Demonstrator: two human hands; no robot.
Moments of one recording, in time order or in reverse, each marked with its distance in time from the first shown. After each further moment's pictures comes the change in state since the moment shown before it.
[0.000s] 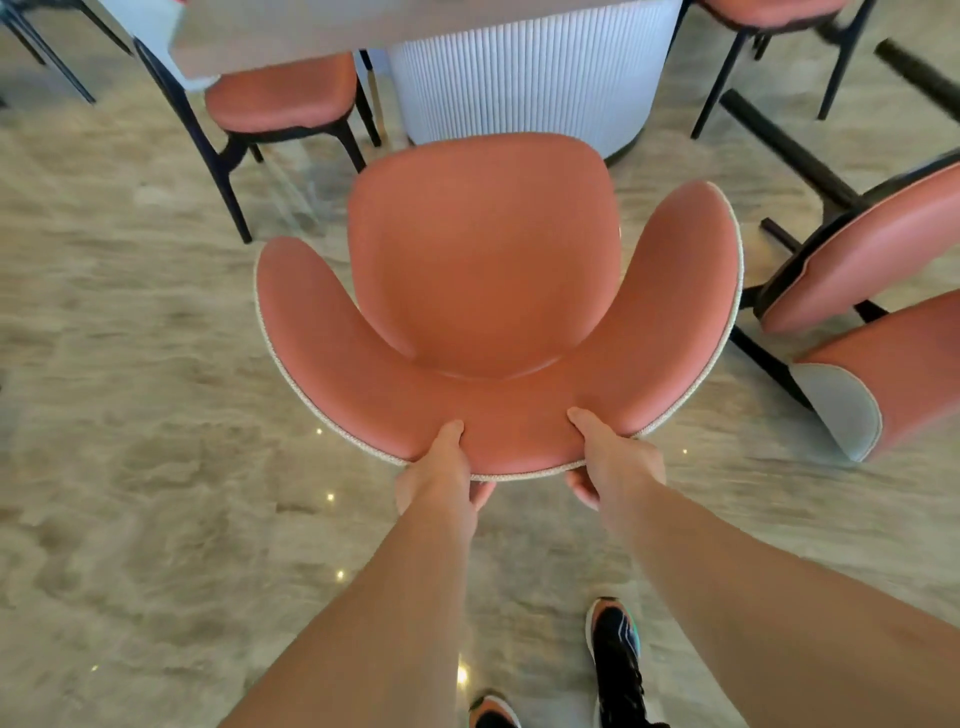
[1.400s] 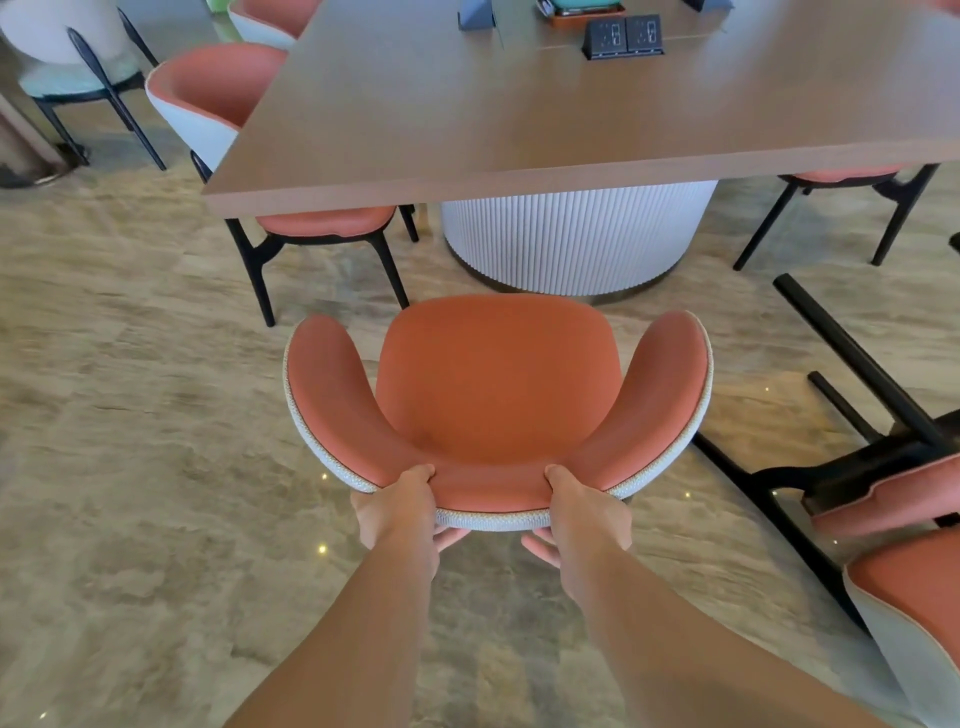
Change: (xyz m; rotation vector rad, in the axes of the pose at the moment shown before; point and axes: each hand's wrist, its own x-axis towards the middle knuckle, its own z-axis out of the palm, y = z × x) left_hand 0.044 0.197 0.170 -0.114 0.034 0.161; right_hand 0.083 -0.224 0.132 0.011 -0.060 -0.016
